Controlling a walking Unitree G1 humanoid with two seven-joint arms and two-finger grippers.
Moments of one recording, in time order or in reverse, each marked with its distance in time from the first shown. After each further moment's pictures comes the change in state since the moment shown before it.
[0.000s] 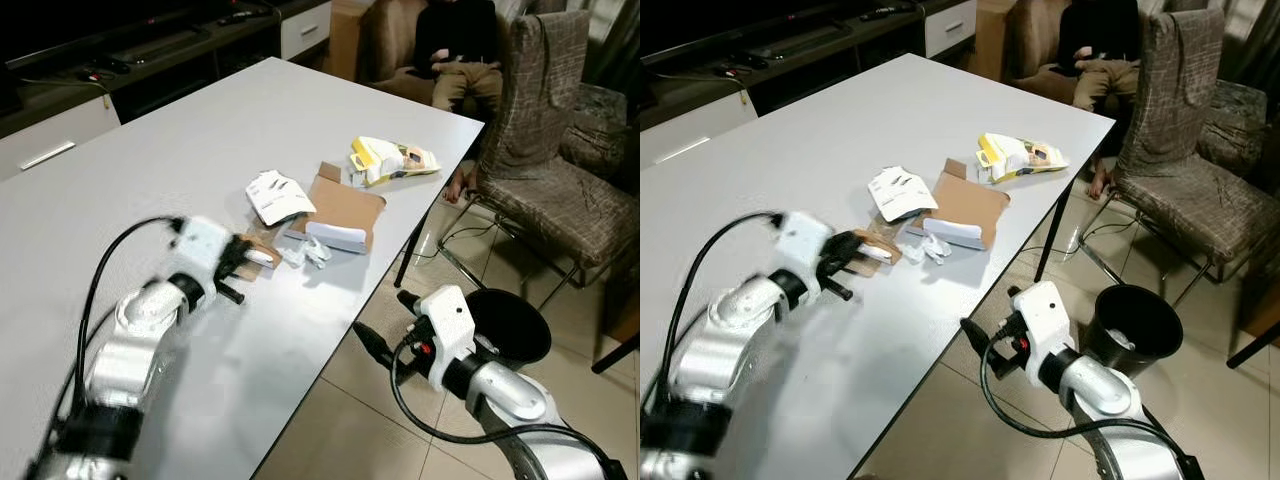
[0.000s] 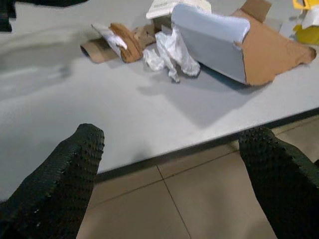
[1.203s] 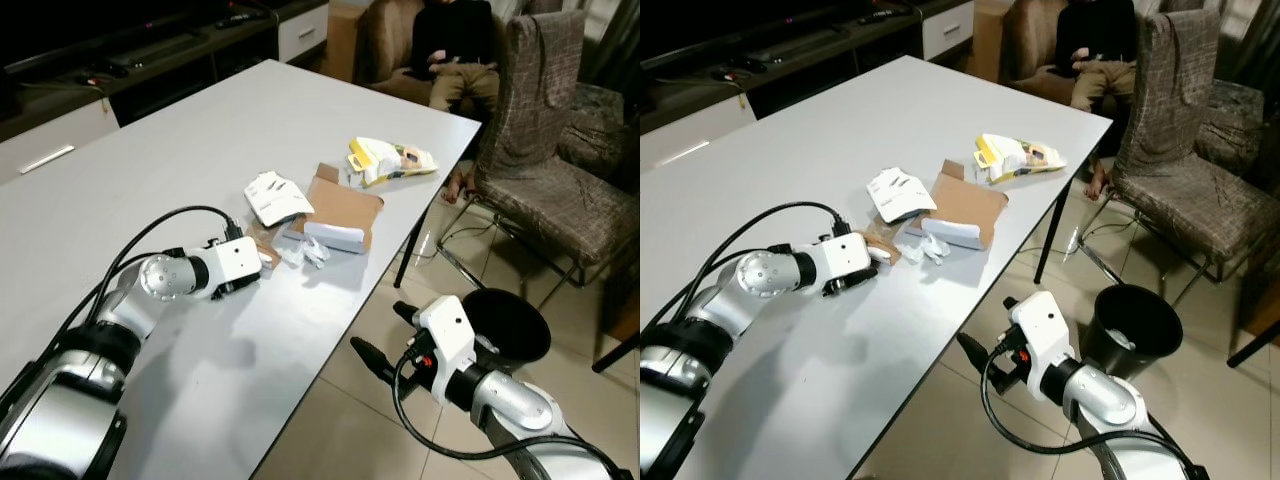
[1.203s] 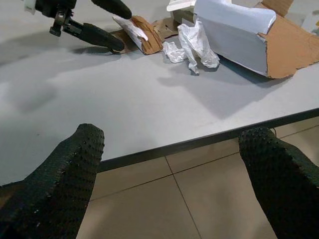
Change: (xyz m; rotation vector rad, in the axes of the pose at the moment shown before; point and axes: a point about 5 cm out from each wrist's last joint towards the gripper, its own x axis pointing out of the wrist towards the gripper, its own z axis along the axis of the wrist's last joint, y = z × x) left arm 0.036 0.022 -0.020 0.558 0.249 -0.293; right arm -0.006 0.007 -0.002 -0.002 0.020 0.049
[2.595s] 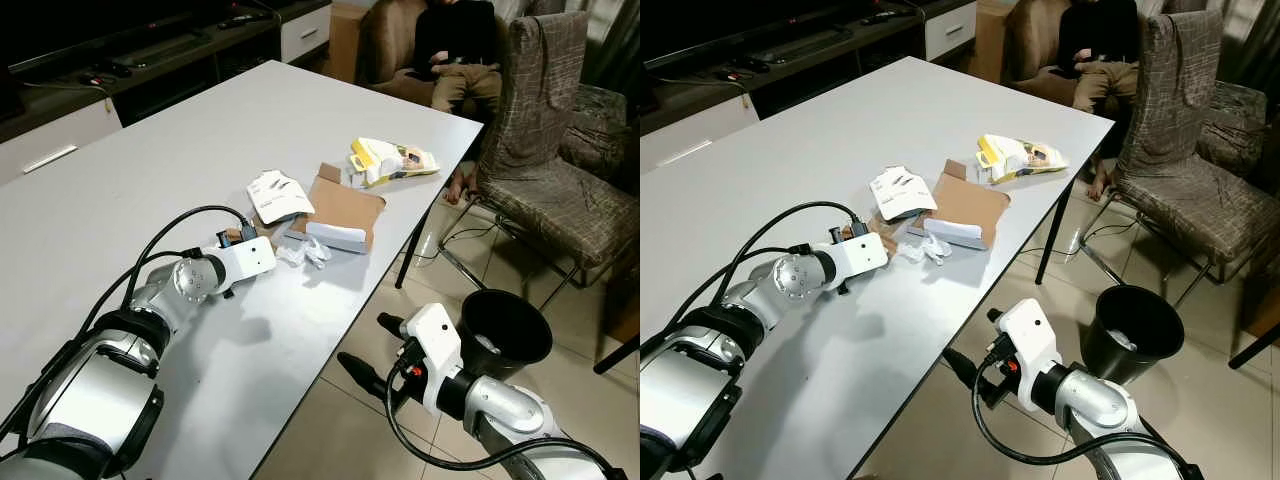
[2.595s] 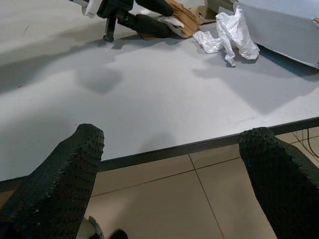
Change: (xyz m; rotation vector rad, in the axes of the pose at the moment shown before) left arm 0.022 -0.005 0.003 0.038 0.107 0.124; right arm 0.003 0.012 -0.003 0.029 0.032 0.101
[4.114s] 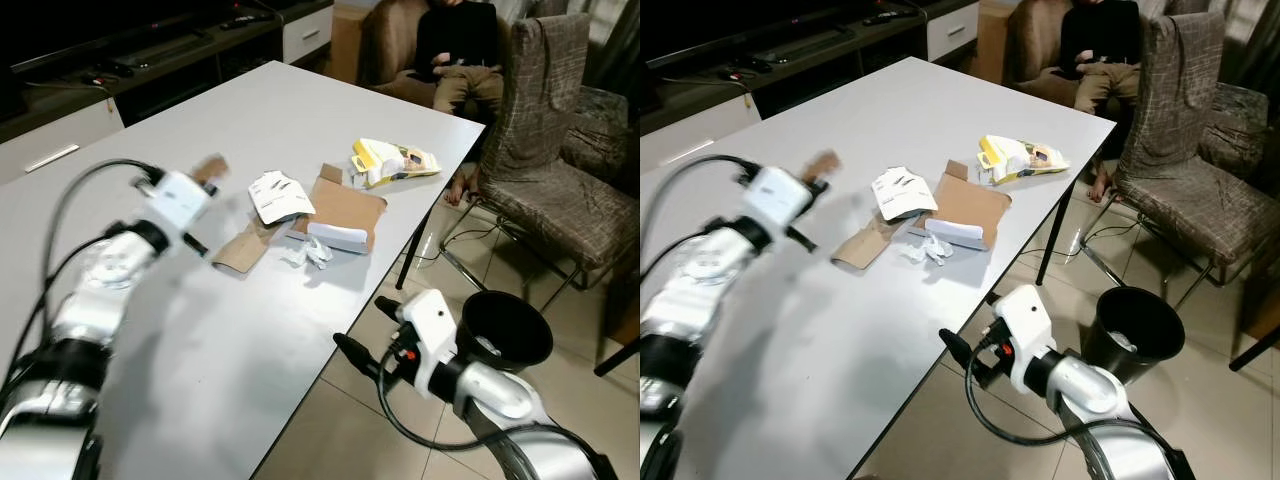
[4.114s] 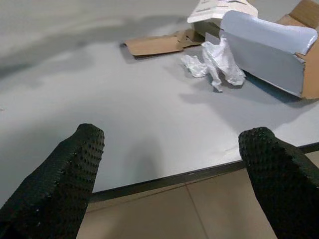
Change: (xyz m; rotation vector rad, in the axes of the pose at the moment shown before) left arm -0.073 0.061 -0.008 -0.369 -0.327 0.411; right arm 0.016 -0.008 0.009 -0.025 -0.059 -0.041
